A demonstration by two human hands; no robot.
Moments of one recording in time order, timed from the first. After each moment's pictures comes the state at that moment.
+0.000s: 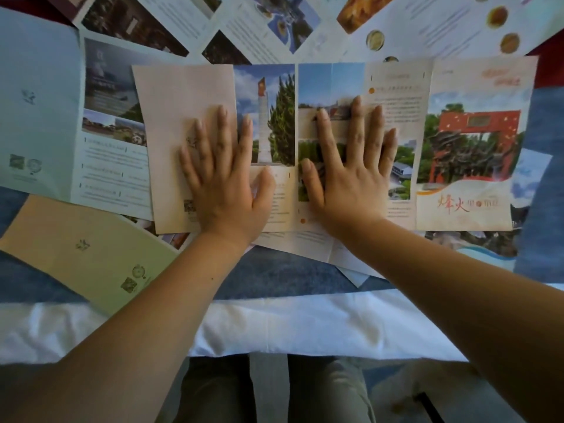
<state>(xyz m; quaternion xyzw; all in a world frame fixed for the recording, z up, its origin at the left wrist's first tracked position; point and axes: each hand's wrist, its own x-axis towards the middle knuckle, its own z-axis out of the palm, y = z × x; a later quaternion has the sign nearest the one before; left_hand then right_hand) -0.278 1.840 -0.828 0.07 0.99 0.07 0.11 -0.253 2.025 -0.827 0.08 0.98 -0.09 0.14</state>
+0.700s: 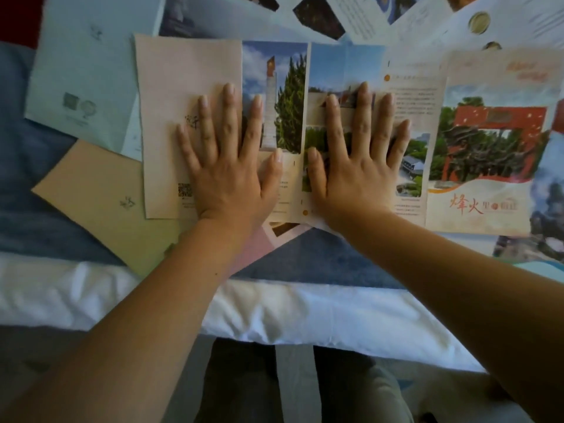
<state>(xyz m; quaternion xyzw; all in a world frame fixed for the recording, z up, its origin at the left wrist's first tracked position) -0.268 1.748 -0.835 0.05 0.99 0.00 0.10 -0.257 1.928 -0.833 0.04 0.99 -0.08 0.14</state>
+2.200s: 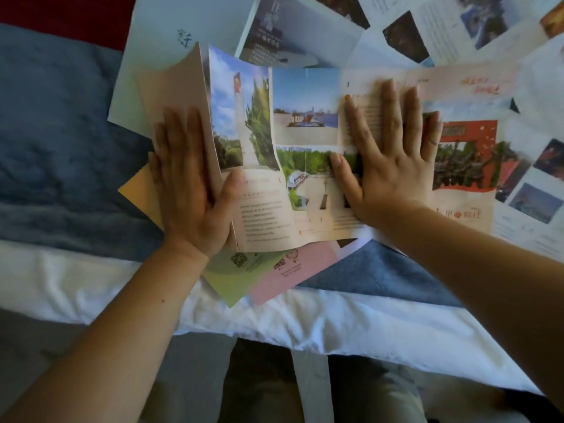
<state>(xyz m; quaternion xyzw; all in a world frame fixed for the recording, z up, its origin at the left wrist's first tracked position) -0.265 1.607 -0.823 -0.04 0.96 0.27 0.05 -0.289 1.883 -0.840 -0.03 0.99 -0.04 0.13</state>
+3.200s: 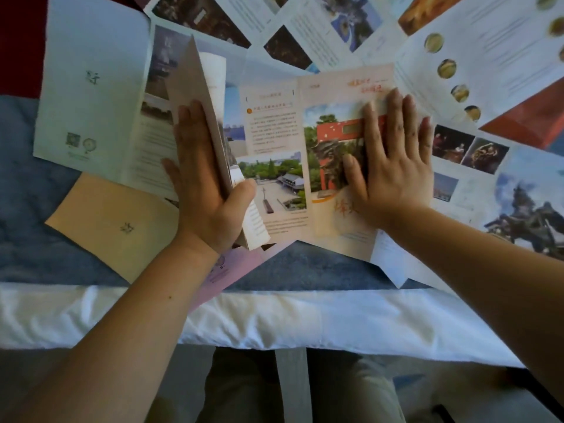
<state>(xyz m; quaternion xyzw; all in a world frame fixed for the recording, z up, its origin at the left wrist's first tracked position) -0.284 1.732 -0.803 0.00 0.89 0.44 0.11 -0.260 2.004 -0.831 0.02 0.99 -0.06 0.11</state>
